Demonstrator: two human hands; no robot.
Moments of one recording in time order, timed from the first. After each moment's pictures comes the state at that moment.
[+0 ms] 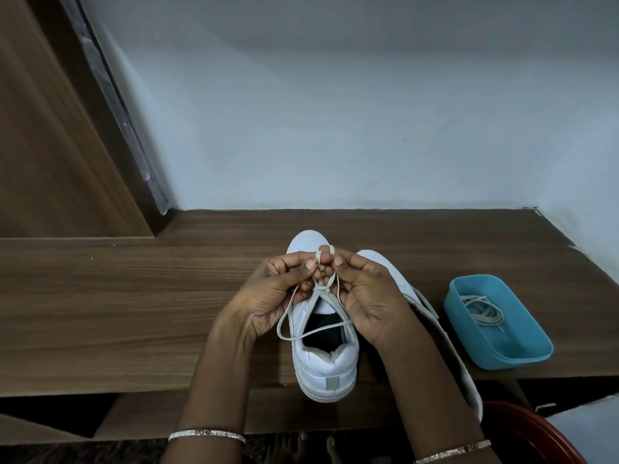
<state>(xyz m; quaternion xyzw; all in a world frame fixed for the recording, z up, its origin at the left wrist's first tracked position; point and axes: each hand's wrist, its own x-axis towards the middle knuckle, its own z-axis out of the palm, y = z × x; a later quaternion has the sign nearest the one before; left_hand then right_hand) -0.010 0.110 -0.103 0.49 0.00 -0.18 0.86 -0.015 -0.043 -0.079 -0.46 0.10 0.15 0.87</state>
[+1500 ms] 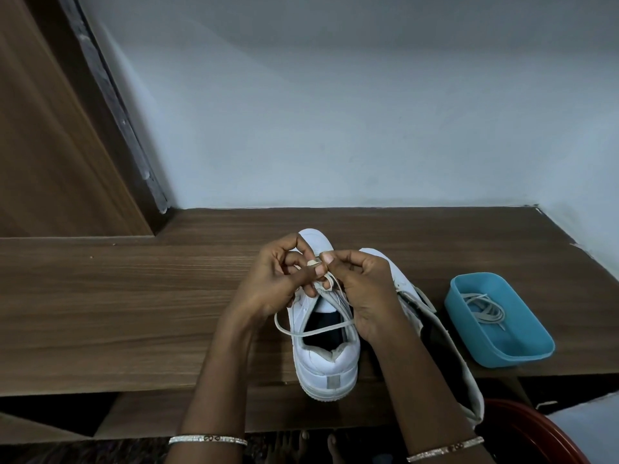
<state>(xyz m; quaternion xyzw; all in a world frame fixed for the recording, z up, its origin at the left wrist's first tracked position) -0.012 0.109 -0.094 0.72 -0.07 -0.02 0.69 -0.008 -0.040 -0.099 -0.63 0.08 0.03 0.77</state>
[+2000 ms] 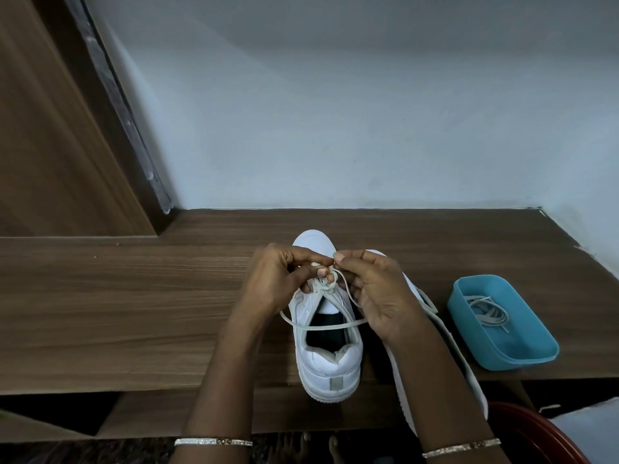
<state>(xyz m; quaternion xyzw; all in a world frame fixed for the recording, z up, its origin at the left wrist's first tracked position) -0.005 0.114 -0.097 0.84 -0.11 0.09 0.53 -0.002 -0.055 -0.091 -0.58 0.10 0.11 0.80</state>
